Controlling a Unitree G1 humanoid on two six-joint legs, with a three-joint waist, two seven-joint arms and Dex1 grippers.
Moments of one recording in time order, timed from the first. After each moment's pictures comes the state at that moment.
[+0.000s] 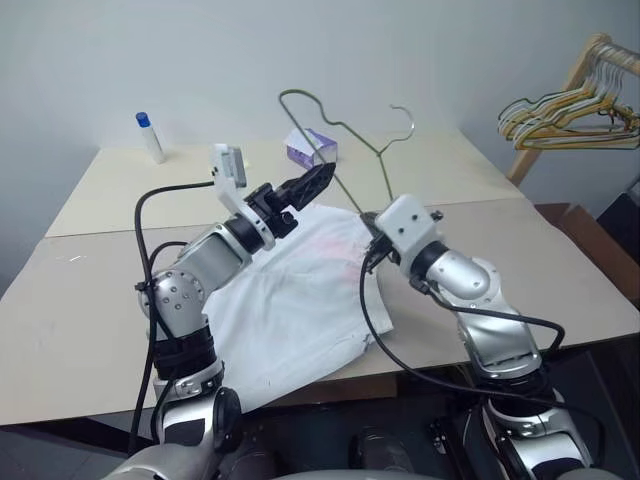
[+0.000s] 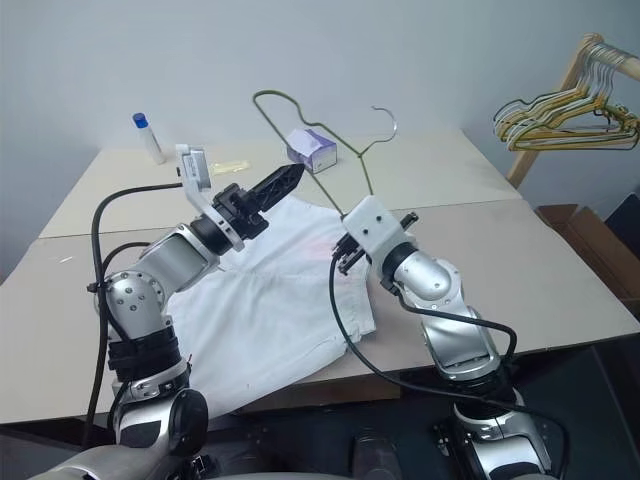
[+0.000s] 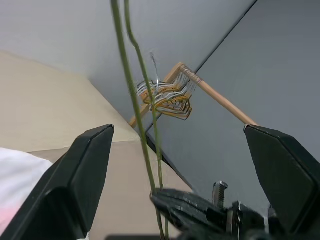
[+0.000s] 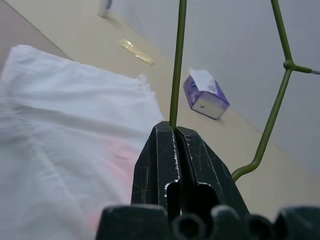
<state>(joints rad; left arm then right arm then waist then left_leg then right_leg) -0.61 0.07 0.34 -0.22 -1.02 1.01 -0.14 -0.41 -0.38 0.23 -0.39 -0.07 0.55 0.42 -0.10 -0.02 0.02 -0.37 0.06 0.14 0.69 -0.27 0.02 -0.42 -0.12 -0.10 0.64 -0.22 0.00</state>
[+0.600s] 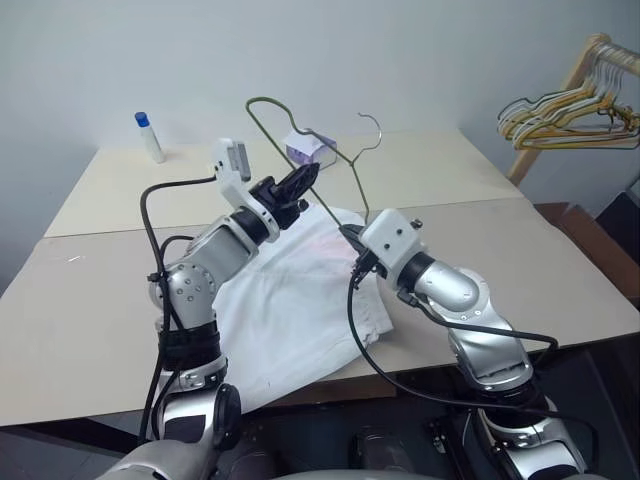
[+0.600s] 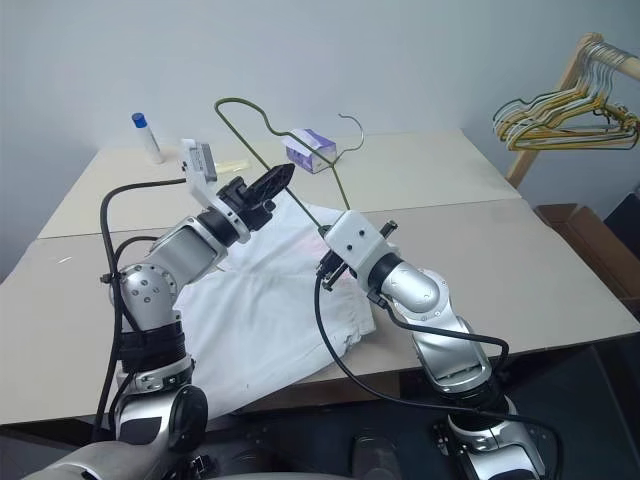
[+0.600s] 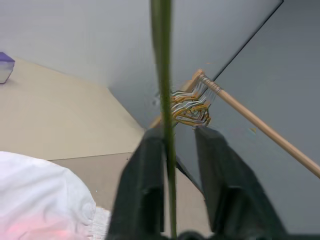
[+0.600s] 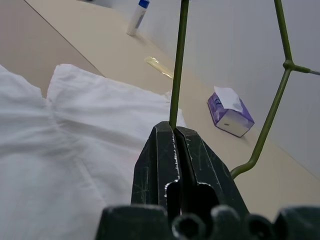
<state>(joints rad) -0.63 0.07 0.28 -0.16 -0.96 0.90 -0.09 -0.39 -0.37 0.26 -0.44 -0.06 0.52 0.45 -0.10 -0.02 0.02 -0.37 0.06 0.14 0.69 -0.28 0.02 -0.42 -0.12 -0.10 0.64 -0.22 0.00</state>
